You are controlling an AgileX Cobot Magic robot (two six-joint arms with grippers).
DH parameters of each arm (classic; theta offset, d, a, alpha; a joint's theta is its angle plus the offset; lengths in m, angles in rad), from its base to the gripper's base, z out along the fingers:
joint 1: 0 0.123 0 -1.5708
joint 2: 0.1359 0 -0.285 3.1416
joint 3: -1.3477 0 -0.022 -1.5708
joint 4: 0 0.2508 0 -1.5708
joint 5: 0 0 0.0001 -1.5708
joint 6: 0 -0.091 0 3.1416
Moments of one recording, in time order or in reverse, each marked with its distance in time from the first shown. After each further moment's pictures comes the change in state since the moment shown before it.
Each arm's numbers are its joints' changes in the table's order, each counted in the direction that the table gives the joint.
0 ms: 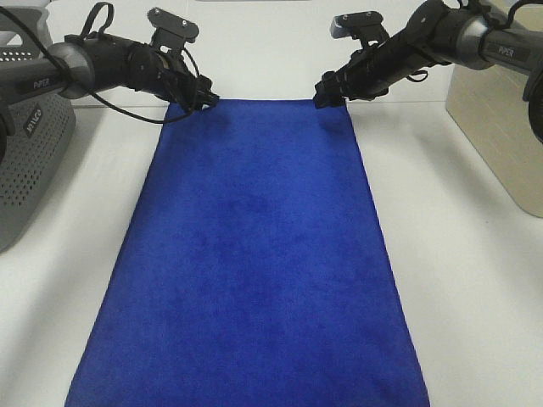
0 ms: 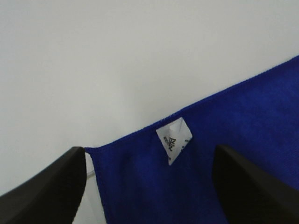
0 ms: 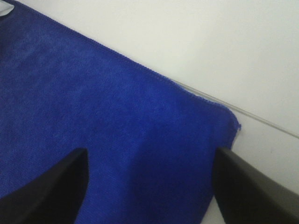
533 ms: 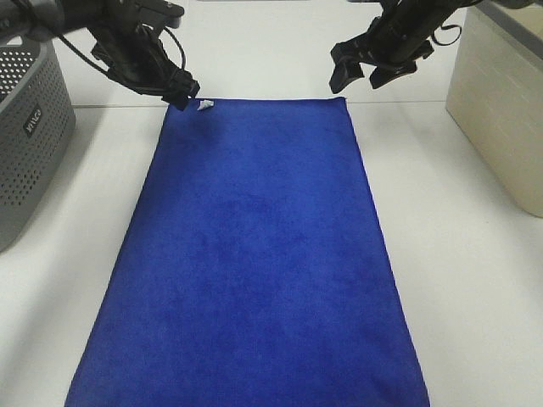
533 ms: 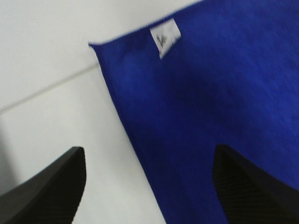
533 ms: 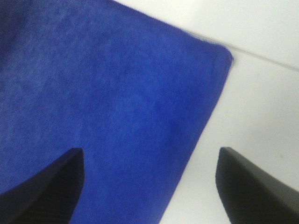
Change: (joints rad) left arm 0.000 -0.178 0.005 -0.046 0.598 0.009; right arm 0.000 -0.182 0.000 -0.209 0.381 -0.312
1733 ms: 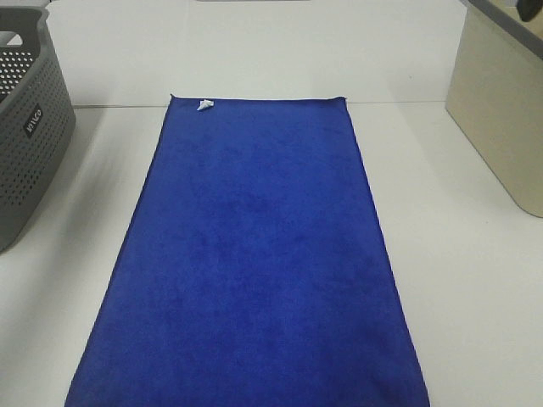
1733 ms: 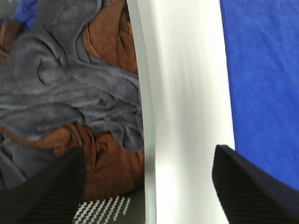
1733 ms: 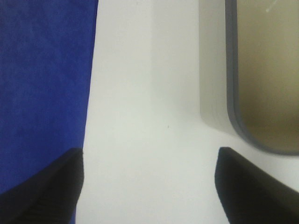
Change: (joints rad) left arm 0.224 -0.775 -0.538 -0.021 0.354 0.105; right arm -0.082 -0.917 -0.666 -0.335 0.253 -0.362
